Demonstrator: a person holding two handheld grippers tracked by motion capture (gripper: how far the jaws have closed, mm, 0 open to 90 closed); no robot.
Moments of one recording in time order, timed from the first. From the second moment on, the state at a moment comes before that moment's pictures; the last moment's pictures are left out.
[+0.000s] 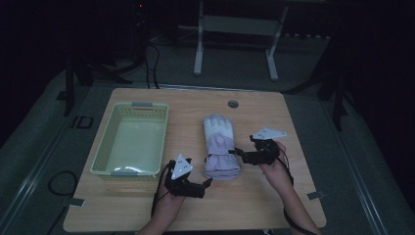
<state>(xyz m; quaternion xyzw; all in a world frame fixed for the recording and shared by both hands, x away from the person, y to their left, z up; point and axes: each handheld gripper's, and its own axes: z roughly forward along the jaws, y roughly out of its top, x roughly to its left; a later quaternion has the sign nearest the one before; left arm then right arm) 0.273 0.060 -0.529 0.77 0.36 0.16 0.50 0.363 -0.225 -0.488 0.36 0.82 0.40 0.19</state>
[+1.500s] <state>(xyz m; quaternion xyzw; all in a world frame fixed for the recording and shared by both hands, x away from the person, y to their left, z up) 0.363 0.038 -0.558 0.77 0.48 -0.01 0.43 0.406 -0.210 -0.537 0.46 0.80 0.38 0.06</state>
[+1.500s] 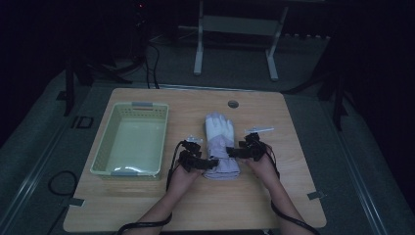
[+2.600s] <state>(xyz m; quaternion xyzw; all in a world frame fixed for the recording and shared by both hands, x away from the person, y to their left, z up) 0.367 0.028 -0.525 0.81 0.44 -0.03 0.39 0.394 -0.193 -0.518 0.47 0.80 0.36 0.07</state>
